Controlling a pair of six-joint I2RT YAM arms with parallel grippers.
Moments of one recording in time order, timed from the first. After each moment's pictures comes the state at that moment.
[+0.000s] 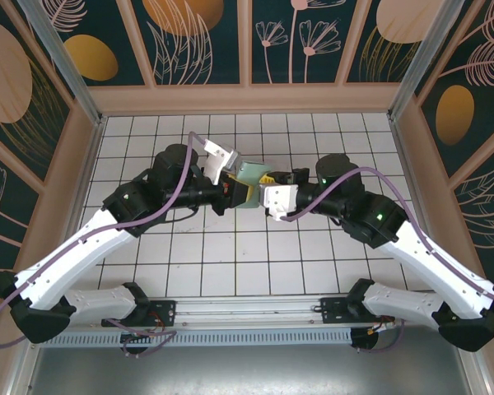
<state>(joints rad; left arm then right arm) -0.86 1.17 1.33 -0.59 0.31 -0.36 0.88 1.00 1.20 -0.56 -0.20 -0.97</state>
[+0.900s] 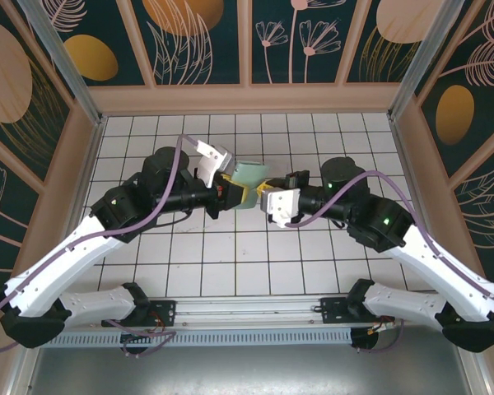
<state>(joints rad) -0.87 1.12 1.35 -0.63 0.27 -0.34 0.91 0.97 1.21 -0.55 -0.23 -0.97</state>
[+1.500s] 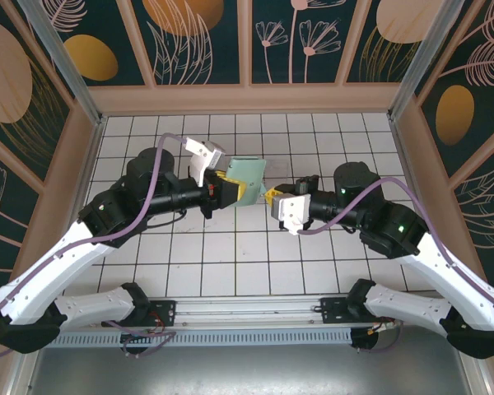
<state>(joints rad) -0.87 1.06 1.35 -0.57 0.30 -0.37 0.91 0.90 1.21 -0.62 -0.25 -0.97</state>
